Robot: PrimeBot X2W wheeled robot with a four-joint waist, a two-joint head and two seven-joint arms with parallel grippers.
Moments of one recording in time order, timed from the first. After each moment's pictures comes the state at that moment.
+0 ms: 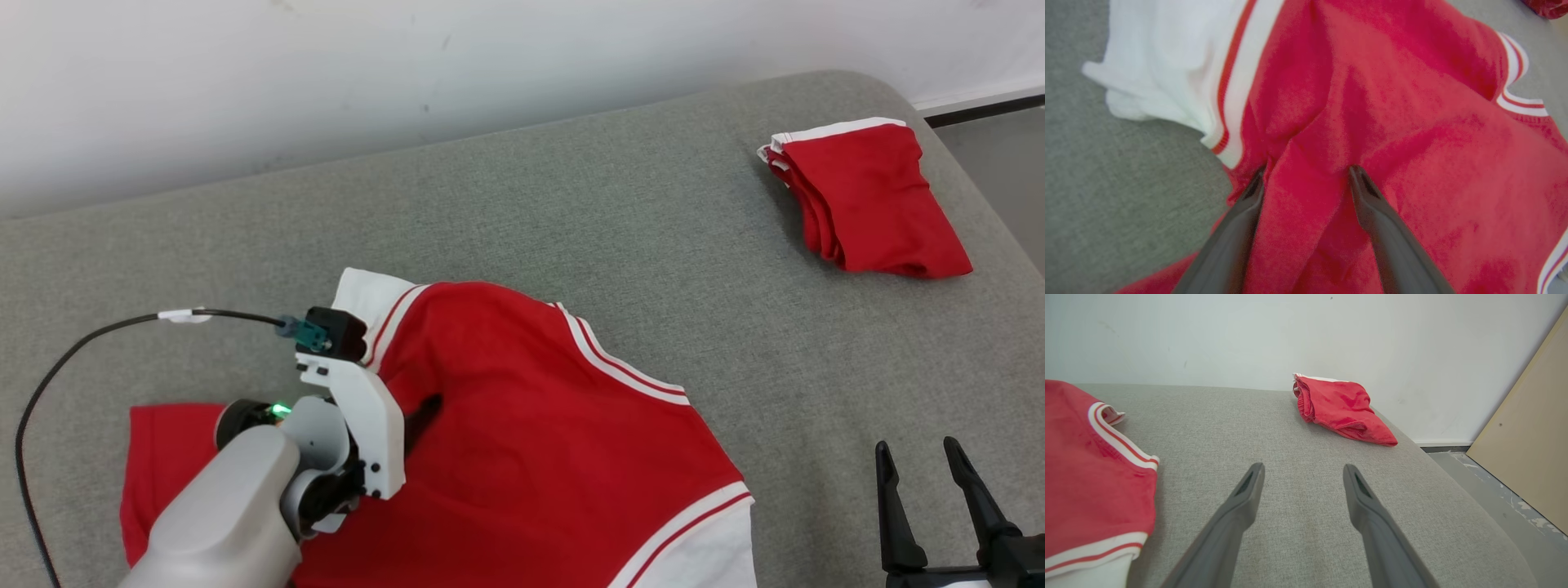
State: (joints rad) left arm -0.67 0.33 -0.70 0.62 -0.77 -0.08 0.40; right arm -0.02 -0.05 -0.08 0.20 0.07 0.13 -0.26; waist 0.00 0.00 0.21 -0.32
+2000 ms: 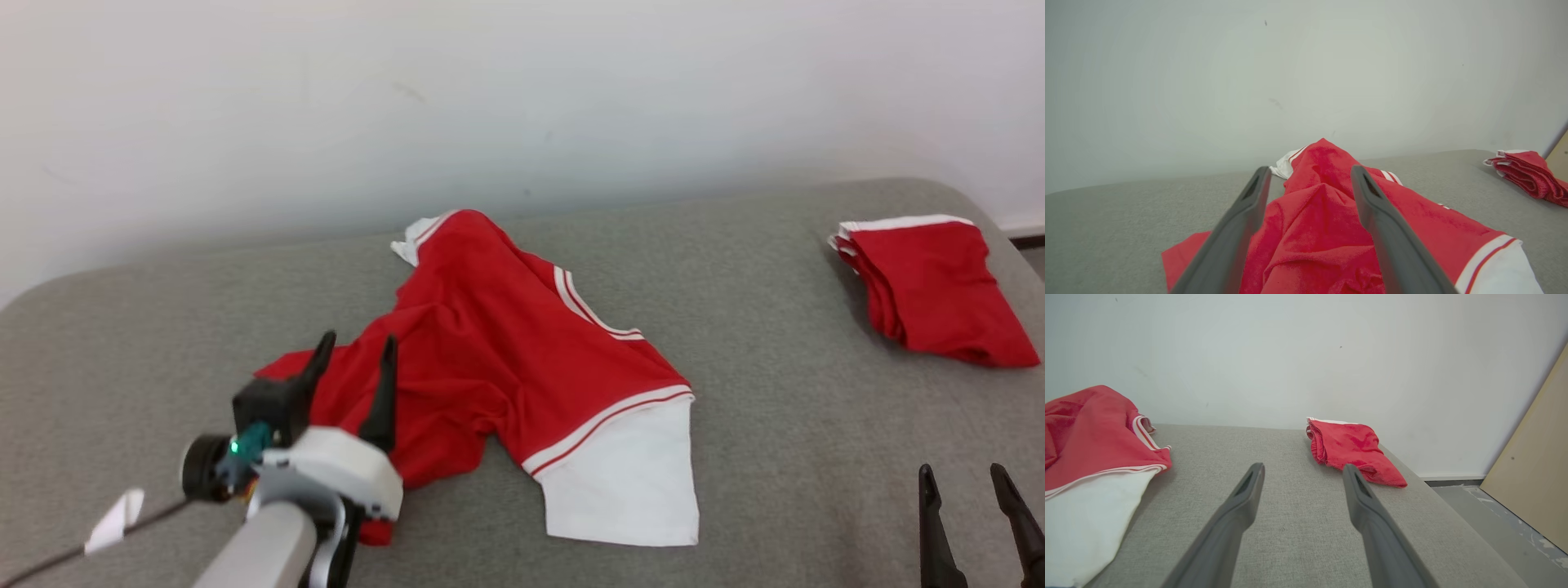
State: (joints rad) left arm -0.47 0.27 -0.51 0.44 -0.51 0.21 -0.26; right arm 0.03 -0.05 -0.16 0.18 0.04 0.13 -0.26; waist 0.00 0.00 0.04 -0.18
